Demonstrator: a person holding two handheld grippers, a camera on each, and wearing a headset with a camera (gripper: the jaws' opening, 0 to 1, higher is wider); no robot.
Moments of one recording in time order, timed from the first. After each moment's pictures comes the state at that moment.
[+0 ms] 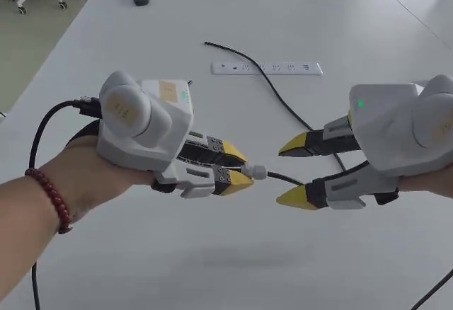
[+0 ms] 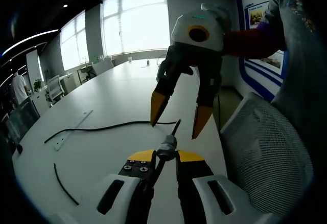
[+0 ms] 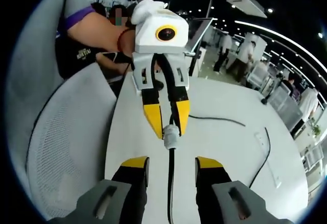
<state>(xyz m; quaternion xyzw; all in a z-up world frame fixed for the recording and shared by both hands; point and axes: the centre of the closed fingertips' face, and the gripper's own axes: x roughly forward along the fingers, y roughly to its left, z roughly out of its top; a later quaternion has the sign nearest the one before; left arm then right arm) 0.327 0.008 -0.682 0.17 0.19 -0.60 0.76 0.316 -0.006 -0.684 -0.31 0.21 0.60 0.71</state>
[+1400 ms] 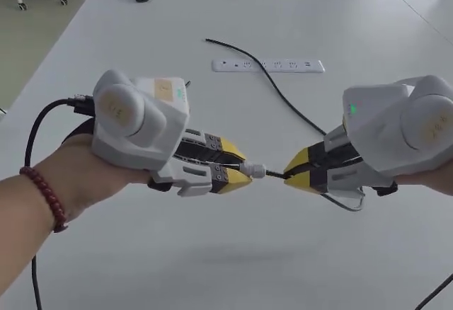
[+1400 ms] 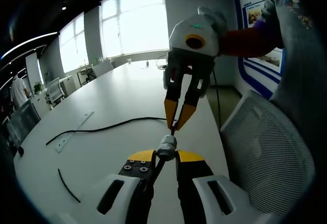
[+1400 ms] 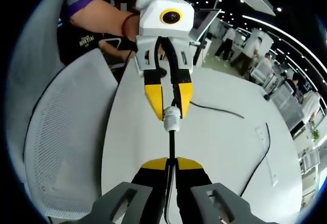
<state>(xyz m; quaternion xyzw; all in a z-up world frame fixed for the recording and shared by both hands) 0.325 0.014 -0.681 0.18 0.18 -0.60 0.76 0.323 -0.032 -0.707 -0.35 0.24 0.58 0.69</state>
